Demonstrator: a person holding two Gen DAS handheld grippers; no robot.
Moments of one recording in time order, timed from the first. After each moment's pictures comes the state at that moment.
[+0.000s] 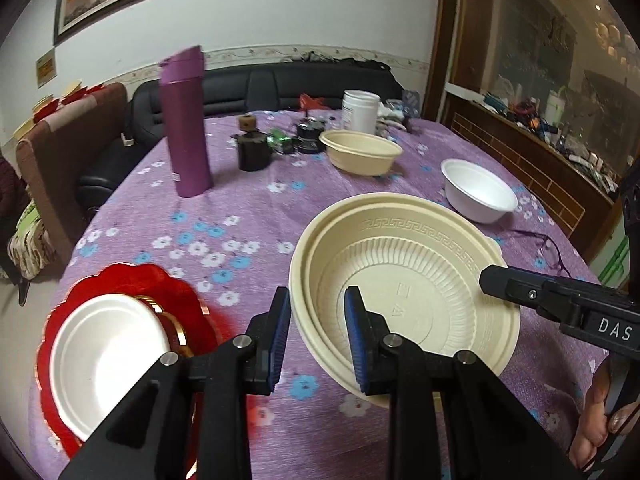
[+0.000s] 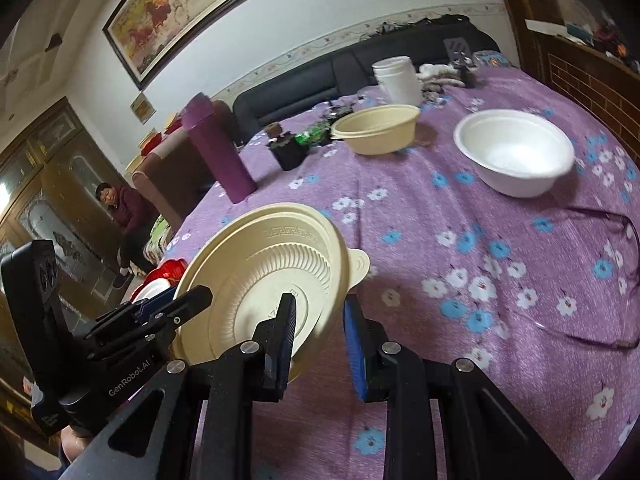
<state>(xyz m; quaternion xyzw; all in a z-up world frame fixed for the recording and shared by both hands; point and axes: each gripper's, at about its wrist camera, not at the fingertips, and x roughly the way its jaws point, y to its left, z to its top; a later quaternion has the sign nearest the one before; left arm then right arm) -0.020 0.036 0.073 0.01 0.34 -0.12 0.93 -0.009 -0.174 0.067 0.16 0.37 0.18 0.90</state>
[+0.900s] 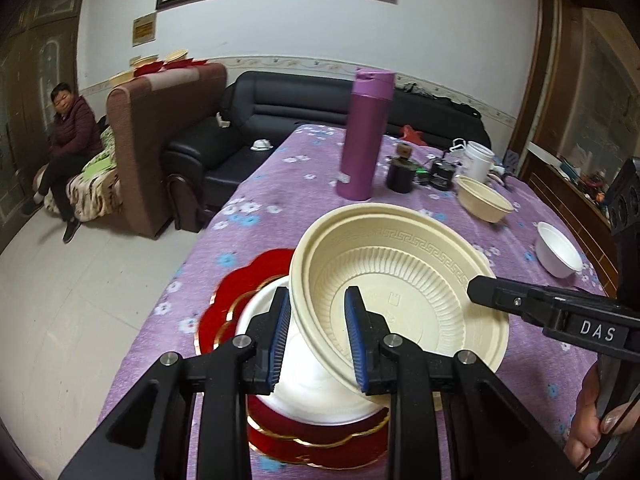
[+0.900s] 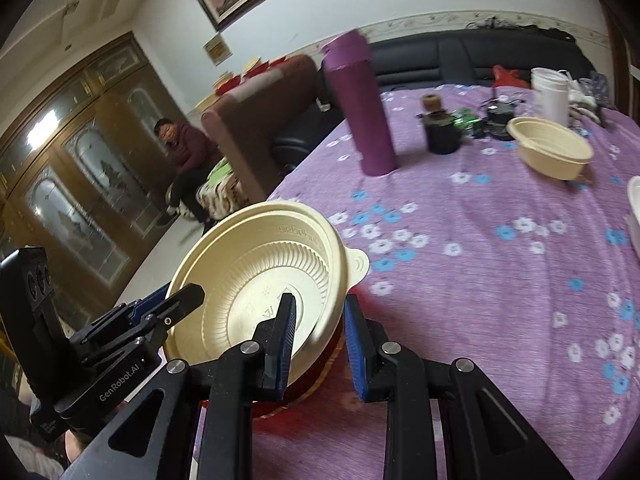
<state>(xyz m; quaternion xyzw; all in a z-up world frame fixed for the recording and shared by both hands) -0.061 0.207 0.085 -0.07 0.32 0.02 0.94 0.024 0.001 0.083 0.08 0.40 0.31 0.86</state>
